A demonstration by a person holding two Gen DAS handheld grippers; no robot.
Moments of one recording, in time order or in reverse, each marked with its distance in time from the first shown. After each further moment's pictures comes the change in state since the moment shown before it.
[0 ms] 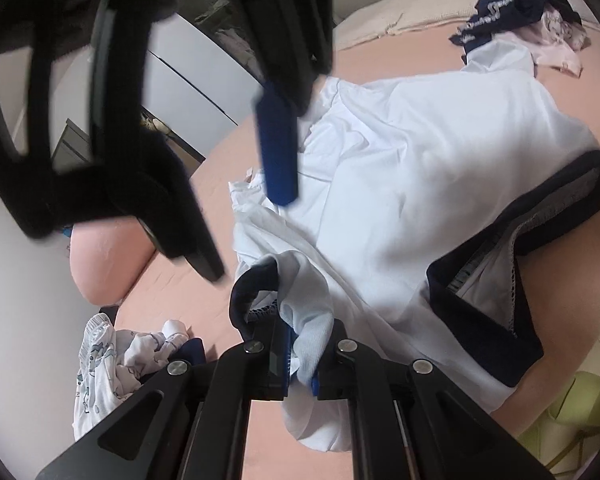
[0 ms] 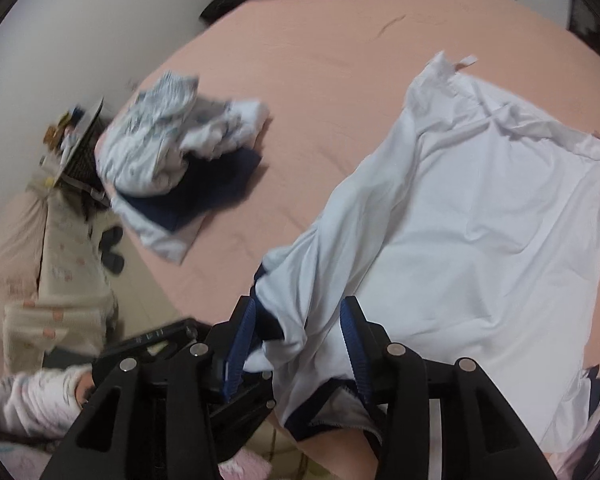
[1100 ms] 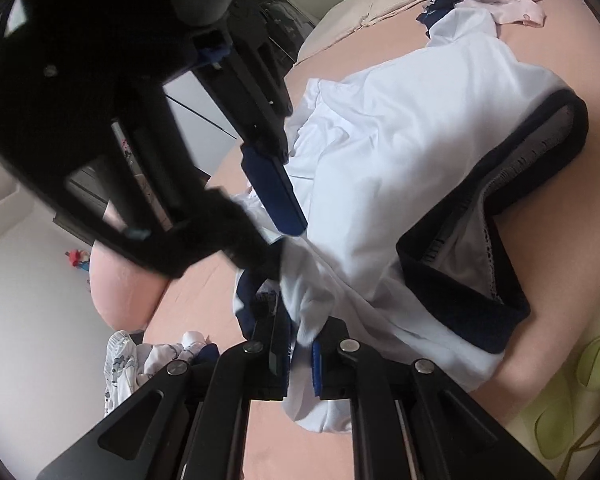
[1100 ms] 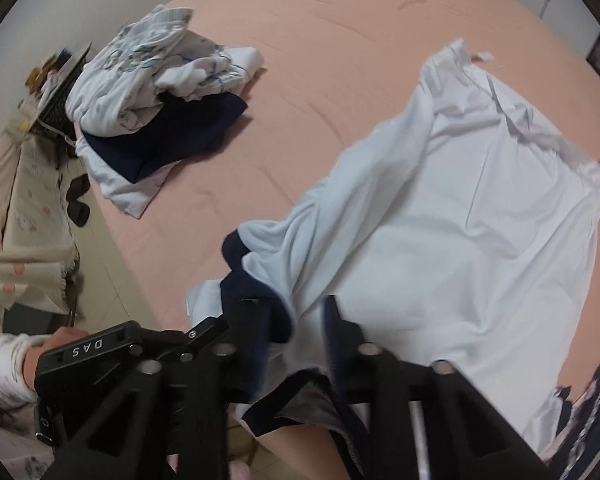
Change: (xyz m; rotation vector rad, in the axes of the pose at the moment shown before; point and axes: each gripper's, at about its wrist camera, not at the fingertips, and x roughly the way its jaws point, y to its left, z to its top) left arm -0.016 -0.031 -0.016 0.155 -0.023 0.076; right arm 0.032 0.006 -0.001 -0.109 0.087 -0.124
